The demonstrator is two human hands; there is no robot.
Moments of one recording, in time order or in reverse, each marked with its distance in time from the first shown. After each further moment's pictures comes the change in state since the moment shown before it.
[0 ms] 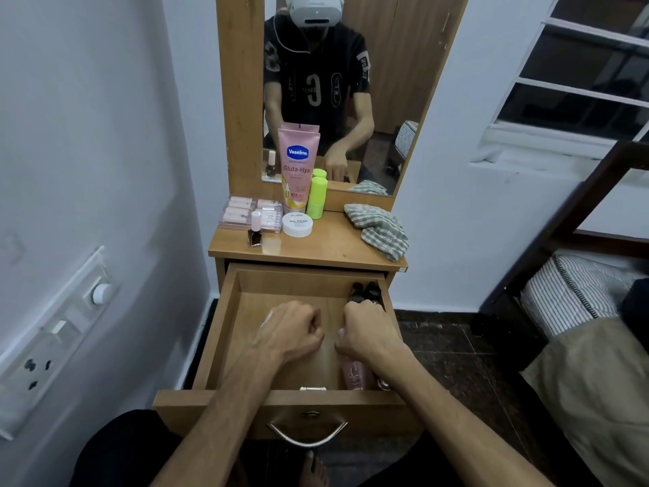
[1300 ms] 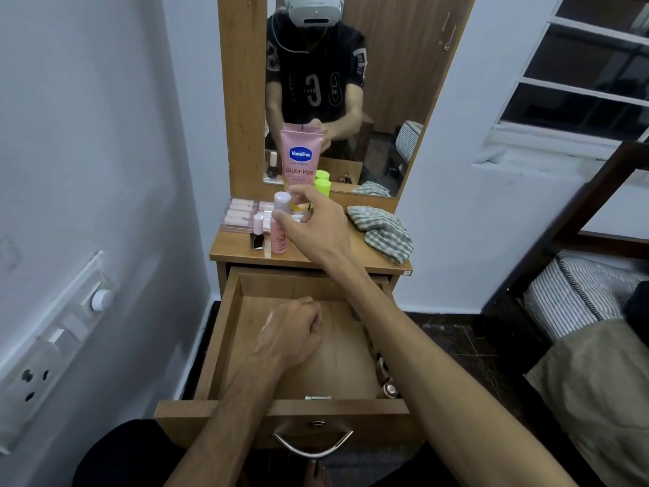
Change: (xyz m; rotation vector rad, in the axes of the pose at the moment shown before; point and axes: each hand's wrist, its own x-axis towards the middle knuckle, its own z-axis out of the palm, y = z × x) left_hand 0.002 -0.008 0.001 -0.060 0.125 0.032; right_hand 0.097 -0.077 -0.075 0.727 0.593 -0.271
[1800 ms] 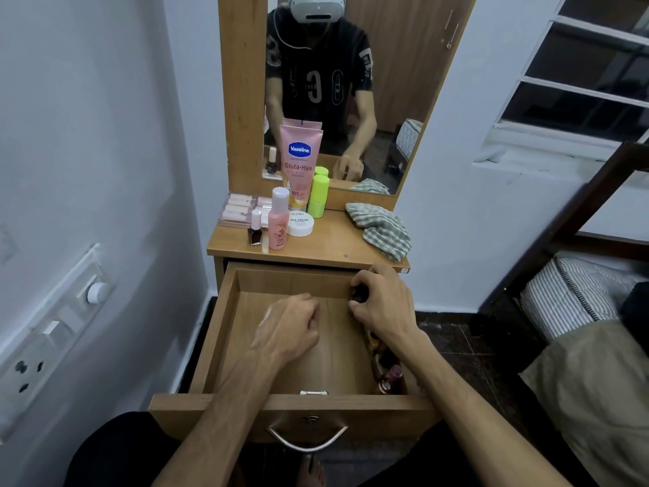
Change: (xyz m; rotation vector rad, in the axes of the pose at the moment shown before) left_hand -0.001 0.006 0.000 0.030 0.051 0.010; right_hand -0.096 0.111 -0.056 -0.575 -0.191 0.092
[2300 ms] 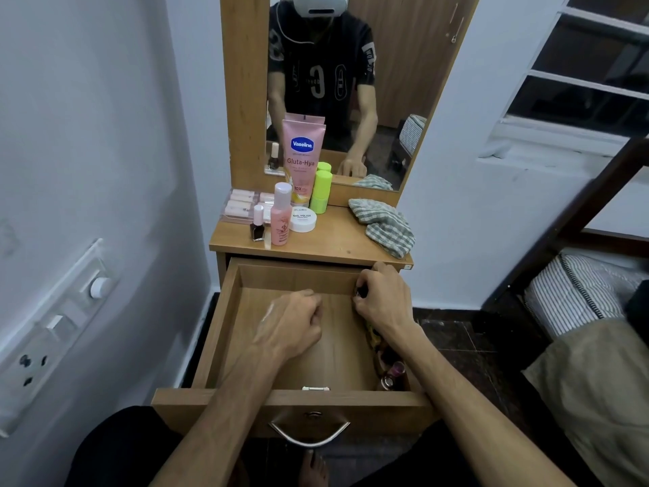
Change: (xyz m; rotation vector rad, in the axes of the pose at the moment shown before) left_hand -0.001 0.001 -0.002 0.009 -0.007 0.004; right_hand 0.008 0.002 0.014 -0.084 -0.067 0.047
